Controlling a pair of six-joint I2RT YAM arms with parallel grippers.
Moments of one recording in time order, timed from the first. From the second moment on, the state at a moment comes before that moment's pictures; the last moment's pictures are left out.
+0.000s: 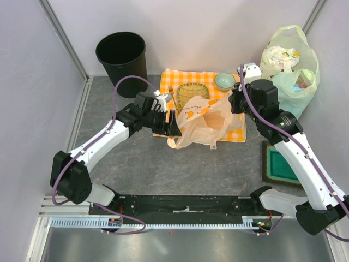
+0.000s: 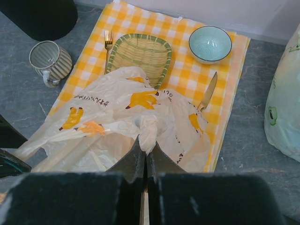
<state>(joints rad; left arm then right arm) -0.53 1.43 1.15 -0.48 0.50 -0.34 0.45 1.13 1.38 -0.62 0.16 0.12</state>
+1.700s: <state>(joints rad) -0.47 1.80 2.32 -0.42 0.44 0.13 0.08 1.82 2.50 -0.57 -0.43 -0.01</state>
